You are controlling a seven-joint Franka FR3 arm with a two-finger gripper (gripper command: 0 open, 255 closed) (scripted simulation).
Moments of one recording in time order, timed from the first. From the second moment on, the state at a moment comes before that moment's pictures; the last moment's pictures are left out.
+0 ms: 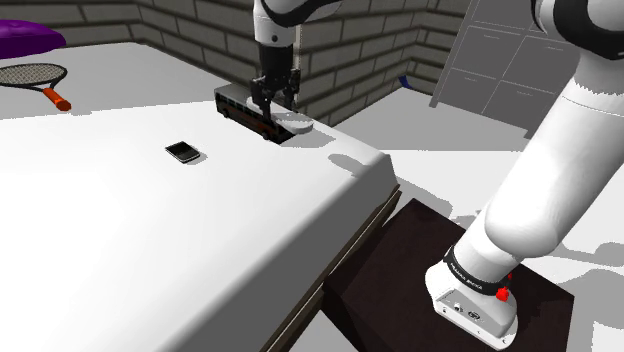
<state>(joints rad) 0.00 0.06 0.32 -1.80 -0.04 1.85 0.23</state>
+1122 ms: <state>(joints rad) -0.20 0.11 0.14 -1.75 -0.04 1.85 -0.15</state>
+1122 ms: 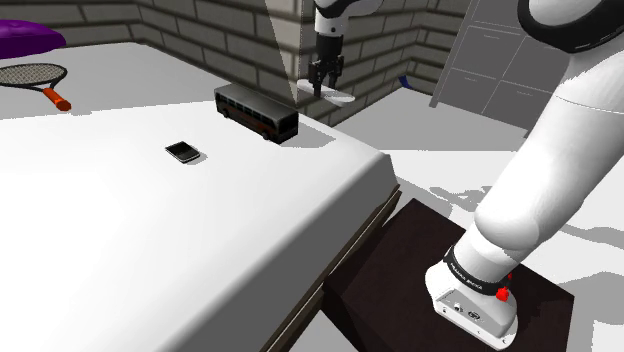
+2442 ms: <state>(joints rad) -0.23 0.19 0.11 -1.87 -0.05 2.05 -0.20</state>
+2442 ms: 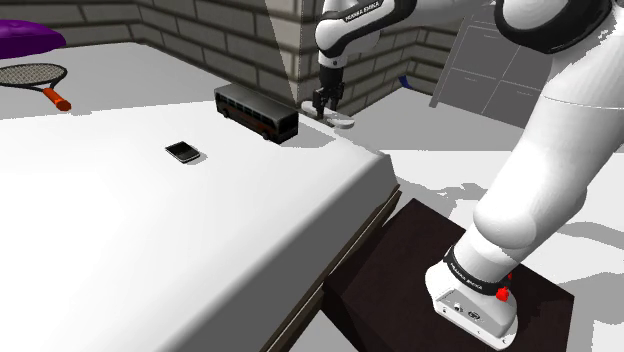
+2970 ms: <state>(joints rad) -0.23 0.23 0.11 -1.93 -0.06 2.15 -0.19</state>
